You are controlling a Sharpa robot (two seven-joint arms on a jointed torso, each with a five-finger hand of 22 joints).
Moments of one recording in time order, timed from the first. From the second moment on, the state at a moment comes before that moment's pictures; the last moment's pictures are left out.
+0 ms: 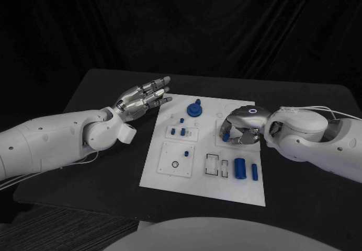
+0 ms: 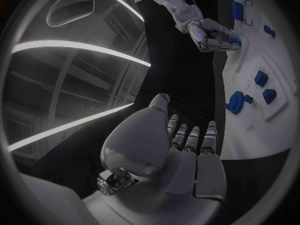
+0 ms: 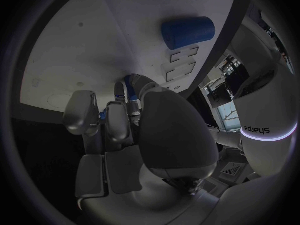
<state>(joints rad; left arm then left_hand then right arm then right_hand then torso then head) 1.22 -0.86 -0.21 1.36 -0.07 0.22 0.59 1.50 0.21 -0.16 0.21 0.61 0.31 -0.01 0.04 0.04 0.06 0.04 0.07 0.02 0.03 0.13 0.02 0.01 0.18 0.08 0.25 0.04 0.15 1.29 -0.88 -0.21 1.65 -1.73 -0.12 -0.04 1.50 -0.16 0.29 0.19 0.33 1.01 0.05 0.17 0.17 1.11 0.05 0.18 0.11 1.46 -0.05 1.28 1.16 0.08 1.45 0.06 1.07 1.31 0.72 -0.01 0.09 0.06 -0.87</state>
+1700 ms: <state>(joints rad) 1.20 -0.85 -0.21 1.33 -0.07 0.23 0.57 1.52 0.23 -0.13 0.20 0.63 0.33 0.00 0.04 0.04 0.06 0.04 0.08 0.02 0.03 0.13 0.02 0.01 0.18 0.08 0.25 0.04 0.14 1.38 -0.60 -0.21 1.75 -1.79 -0.12 -0.03 1.52 -0.14 0.33 0.11 0.33 1.05 0.11 0.27 0.28 1.16 0.04 0.23 0.14 1.47 -0.04 1.28 1.16 0.08 1.43 0.06 1.06 1.31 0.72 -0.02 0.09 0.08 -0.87</state>
